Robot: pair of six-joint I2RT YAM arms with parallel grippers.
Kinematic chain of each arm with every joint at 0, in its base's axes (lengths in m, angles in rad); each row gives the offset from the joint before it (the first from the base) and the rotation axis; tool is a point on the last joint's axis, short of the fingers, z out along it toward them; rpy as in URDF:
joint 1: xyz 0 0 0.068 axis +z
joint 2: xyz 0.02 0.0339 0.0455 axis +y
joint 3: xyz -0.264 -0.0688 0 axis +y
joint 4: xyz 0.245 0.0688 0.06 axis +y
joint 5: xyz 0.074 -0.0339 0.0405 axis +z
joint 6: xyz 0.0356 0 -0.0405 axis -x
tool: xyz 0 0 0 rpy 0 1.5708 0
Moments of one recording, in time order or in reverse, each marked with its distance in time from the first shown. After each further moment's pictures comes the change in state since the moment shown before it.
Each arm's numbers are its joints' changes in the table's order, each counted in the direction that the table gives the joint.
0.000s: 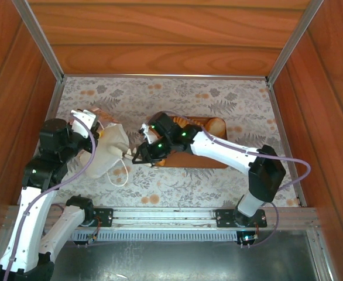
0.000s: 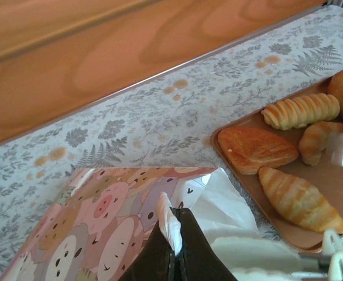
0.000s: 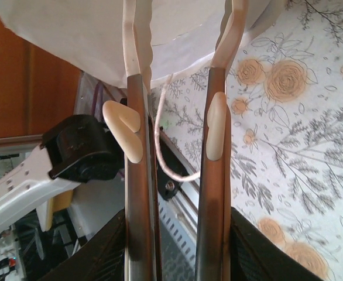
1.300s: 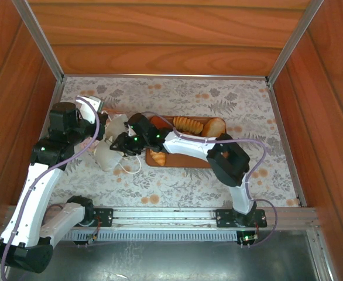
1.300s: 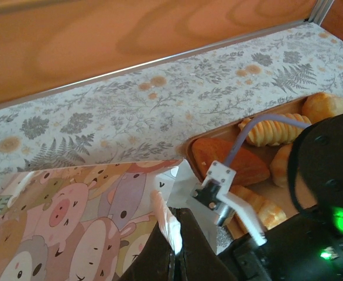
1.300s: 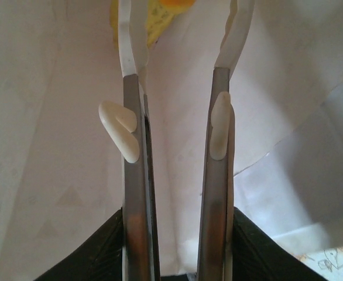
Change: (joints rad) left arm -0.020 0.183 -0.072 -0.061 -0.063 0.172; right arm 0.009 0.352 -0.158 -0.420 -0.130 -0.433
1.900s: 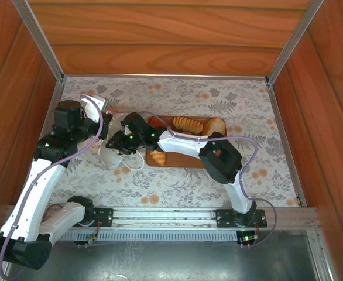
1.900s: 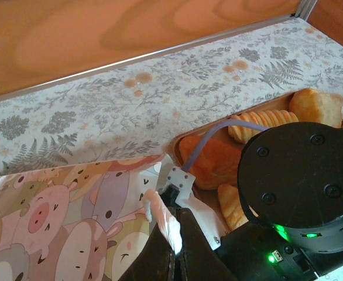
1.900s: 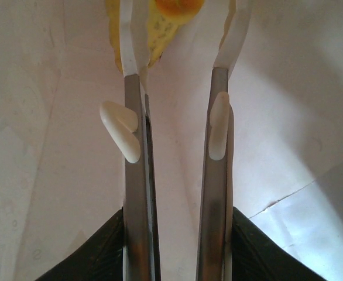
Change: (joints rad) left arm -0.035 0.036 0.000 -0.017 -0.011 0.013; right arm 0.000 0.082 -0.087 -0.015 -0.003 -0.052
